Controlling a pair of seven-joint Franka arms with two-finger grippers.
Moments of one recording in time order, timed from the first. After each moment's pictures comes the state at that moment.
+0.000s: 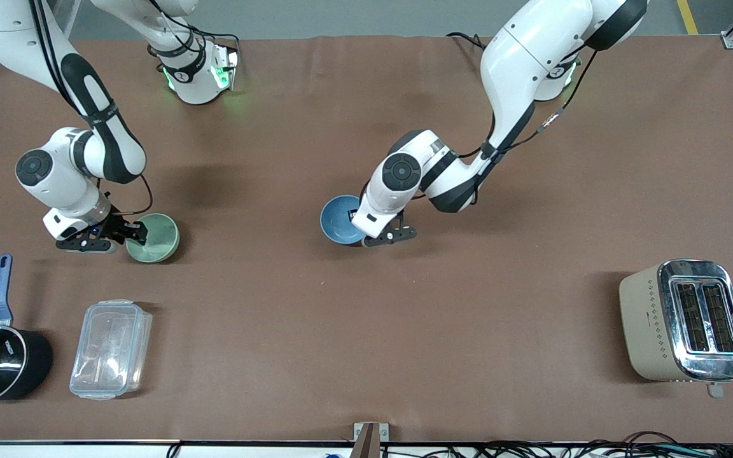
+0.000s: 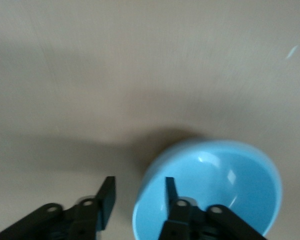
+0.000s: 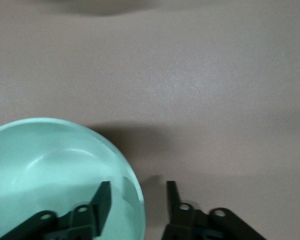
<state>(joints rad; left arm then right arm) -0.46 0.74 -0.37 -1.58 0.08 2.36 -1.03 -0.09 0.32 -0.09 -2.38 0.03 2.78 -0.16</state>
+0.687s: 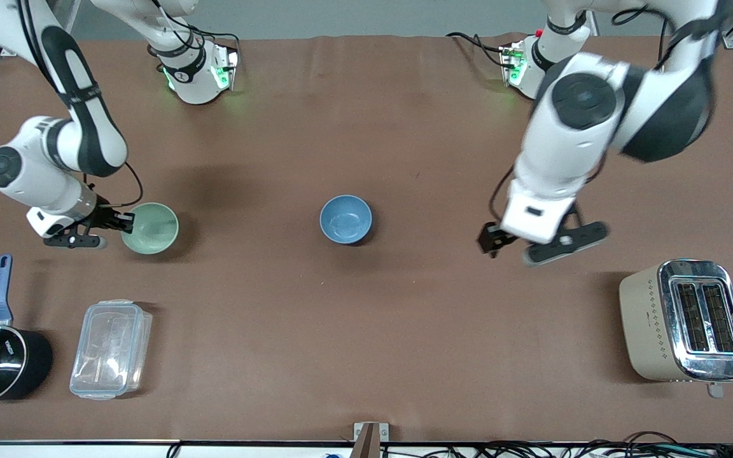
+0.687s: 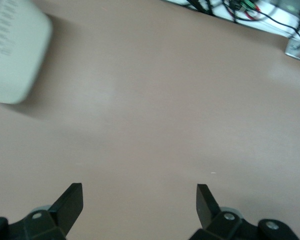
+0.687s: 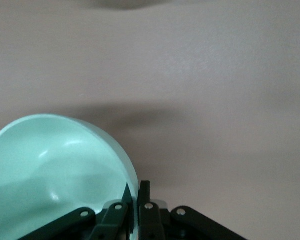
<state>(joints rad) -0.15 0.28 -0.33 -1.49 0.25 1.86 -0.82 -0.08 0.15 -0.08 -2.27 0.05 2.35 -0.14</state>
